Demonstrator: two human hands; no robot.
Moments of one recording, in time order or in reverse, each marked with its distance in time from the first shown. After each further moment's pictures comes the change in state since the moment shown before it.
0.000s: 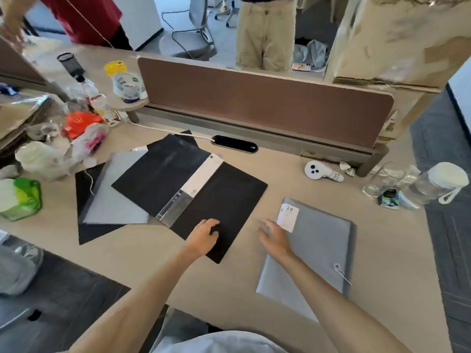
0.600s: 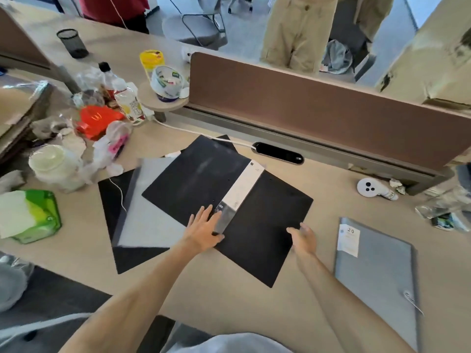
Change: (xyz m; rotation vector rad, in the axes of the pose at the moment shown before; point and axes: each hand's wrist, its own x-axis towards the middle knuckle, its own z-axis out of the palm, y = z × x) left_hand 0.099 -0.144 -0.137 0.395 -0.080 0.159; right_hand 0.080 -0.089 0.107 0.470 0.391 0.488
